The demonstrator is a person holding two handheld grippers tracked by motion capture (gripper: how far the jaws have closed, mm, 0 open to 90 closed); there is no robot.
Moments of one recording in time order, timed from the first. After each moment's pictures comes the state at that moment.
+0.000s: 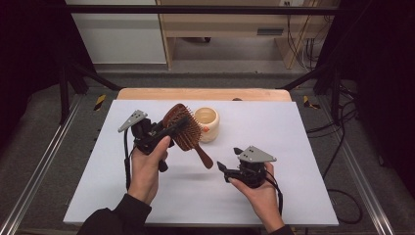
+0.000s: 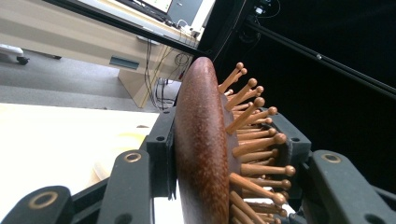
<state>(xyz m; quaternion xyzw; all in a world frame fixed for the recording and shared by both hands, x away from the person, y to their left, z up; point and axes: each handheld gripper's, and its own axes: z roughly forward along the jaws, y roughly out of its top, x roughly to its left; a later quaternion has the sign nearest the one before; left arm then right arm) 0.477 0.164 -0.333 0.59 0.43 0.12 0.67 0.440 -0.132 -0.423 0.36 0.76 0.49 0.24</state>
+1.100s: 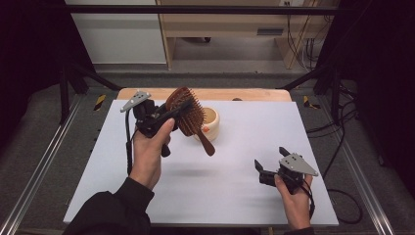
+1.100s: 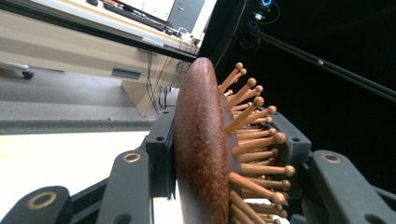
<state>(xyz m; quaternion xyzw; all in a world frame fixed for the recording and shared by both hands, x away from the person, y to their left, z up) 0.496 0.149 -0.287 0.60 0.43 0.14 0.66 0.428 -0.227 -0.443 0.42 0.69 0.48 0.34</state>
